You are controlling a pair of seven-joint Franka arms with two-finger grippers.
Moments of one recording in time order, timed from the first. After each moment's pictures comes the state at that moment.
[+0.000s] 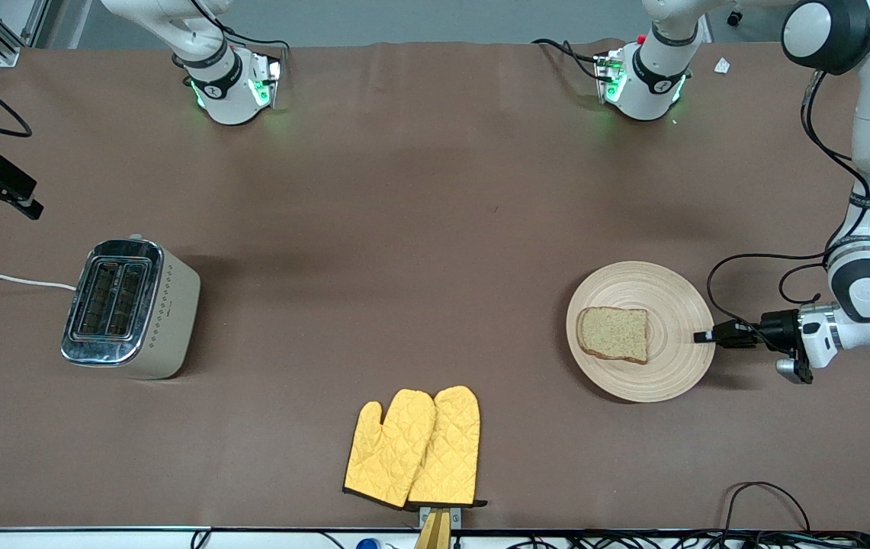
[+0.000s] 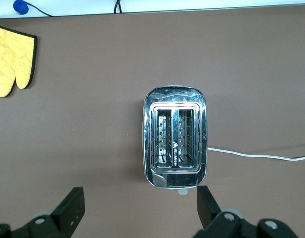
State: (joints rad) left arm 0.36 0.81 -0.13 -1.53 -0.73 1.92 0.80; right arm 0.03 -0.05 -0.07 -1.58 -0.01 1.67 0.01
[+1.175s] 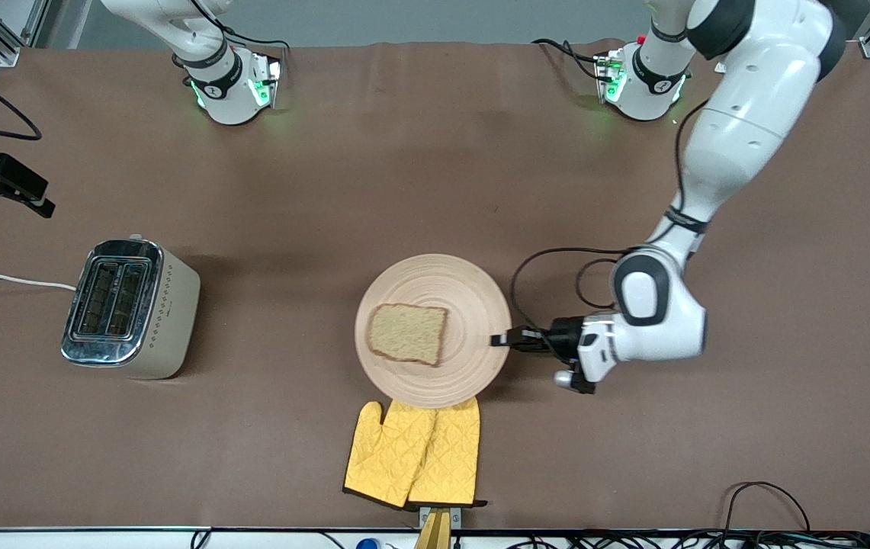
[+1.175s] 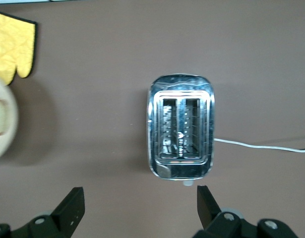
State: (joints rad) left arm -0.13 0.87 -0.36 -1.47 -1.06 2.31 0.47; right arm 0.04 -0.04 -0.07 -1.59 0.02 1.63 0.01
